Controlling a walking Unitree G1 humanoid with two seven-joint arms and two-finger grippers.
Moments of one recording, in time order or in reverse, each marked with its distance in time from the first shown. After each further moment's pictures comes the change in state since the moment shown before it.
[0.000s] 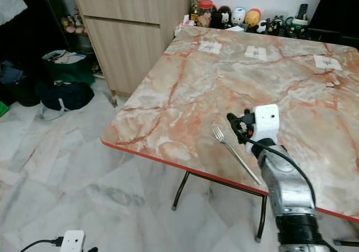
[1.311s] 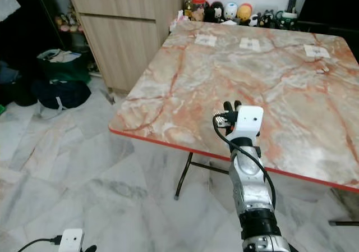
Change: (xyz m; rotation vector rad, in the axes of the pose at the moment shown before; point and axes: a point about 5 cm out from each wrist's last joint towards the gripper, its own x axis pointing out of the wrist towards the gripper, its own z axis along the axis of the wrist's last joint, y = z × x) left arm 0.000 0.003 0.002 -0.017 -0.010 0.023; right arm 0.026 0.039 0.003 0.063 -0.293 -0.265
